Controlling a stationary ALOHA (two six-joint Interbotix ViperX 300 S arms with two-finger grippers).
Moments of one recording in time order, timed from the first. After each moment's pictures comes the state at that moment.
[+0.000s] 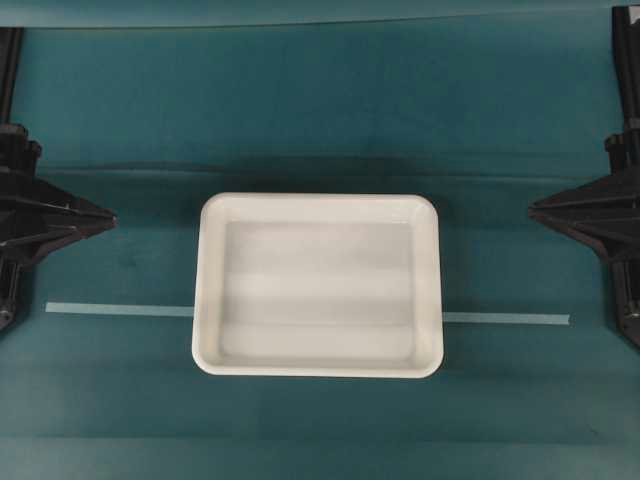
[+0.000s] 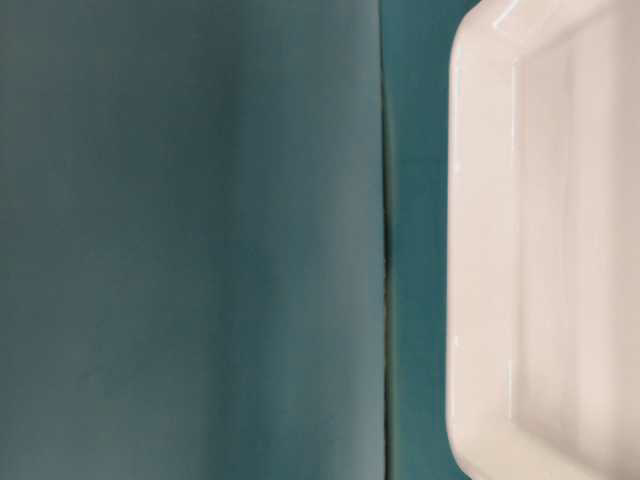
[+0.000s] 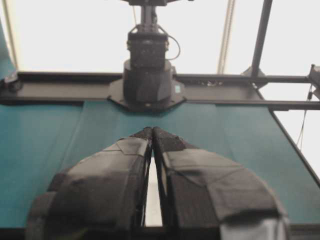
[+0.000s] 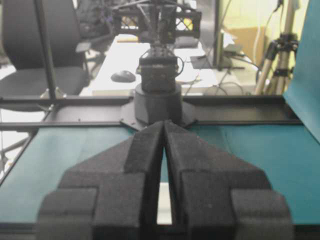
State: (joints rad) left arm 0.00 -0.99 1.17 0.00 -0.29 0.00; right arm 0.00 -0.99 1.17 0.00 -0.29 0.00
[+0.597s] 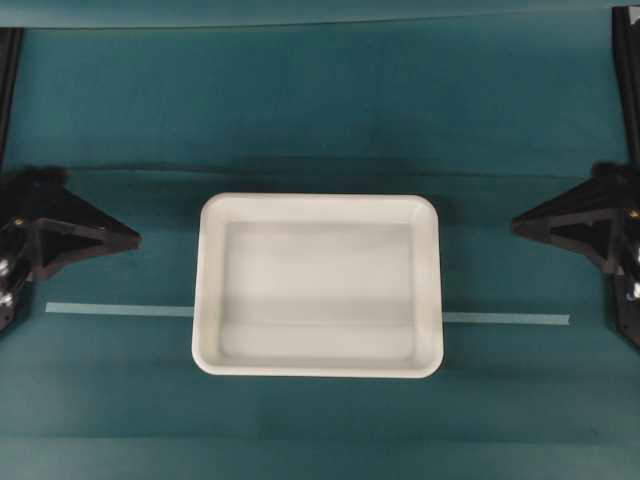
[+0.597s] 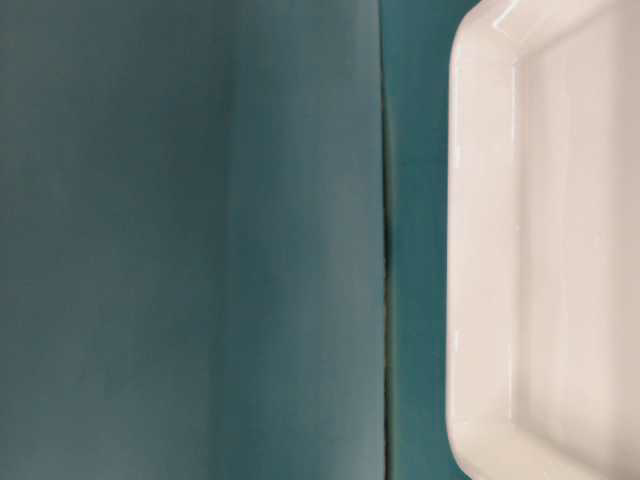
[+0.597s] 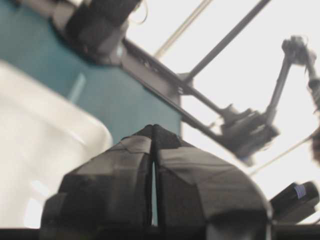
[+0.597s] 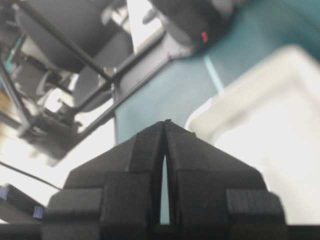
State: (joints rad) left arm -0.03 -0.88 1.12 0.01 -0.19 -0.79; right arm -0.02 -0.97 1.12 0.26 0.02 0.59
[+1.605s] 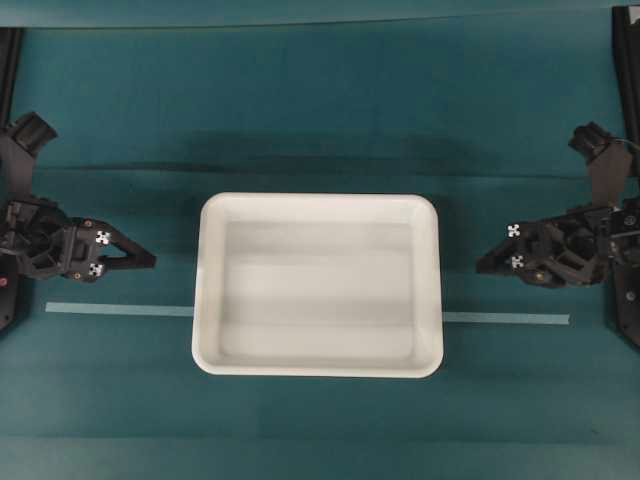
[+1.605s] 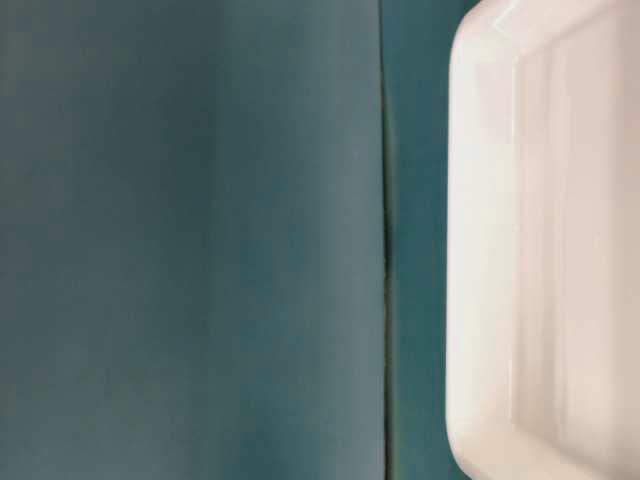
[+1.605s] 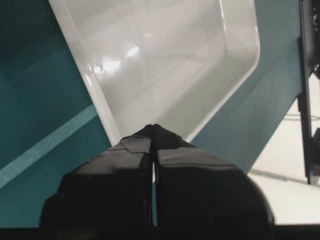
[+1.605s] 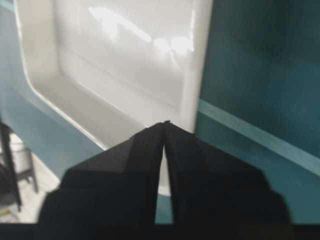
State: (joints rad) left arm 0.04 -0.69 1.19 0.02 0.06 -1.25; right arm -0.07 -0.59 1.20 0.27 0.11 1.17
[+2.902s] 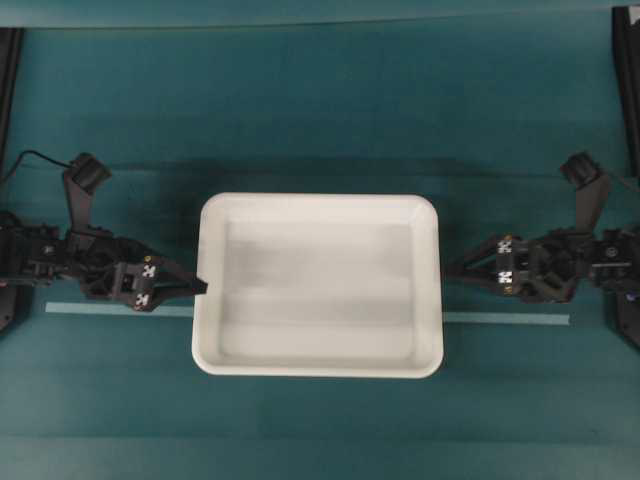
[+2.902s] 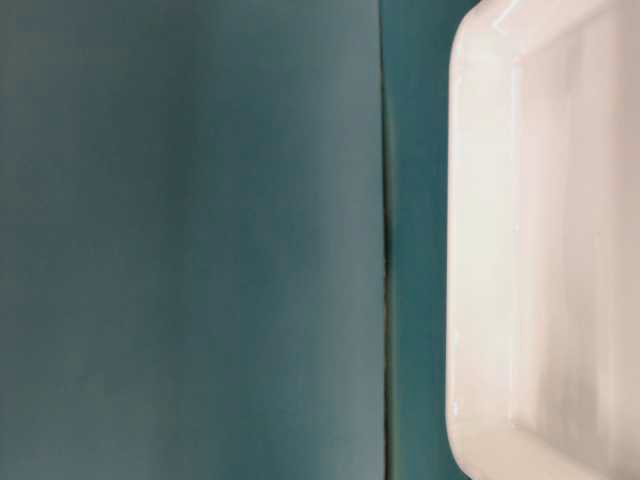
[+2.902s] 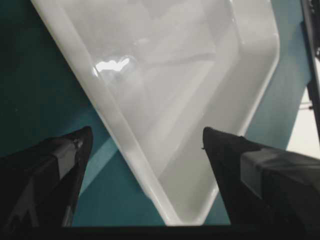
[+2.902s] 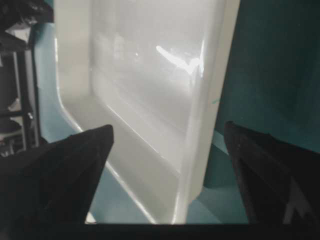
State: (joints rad) left arm 0.02 -0.15 1.26 0.02 -0.66 -1.15; right arm 0.07 -0.28 1.32 0.31 -0.52 1.24
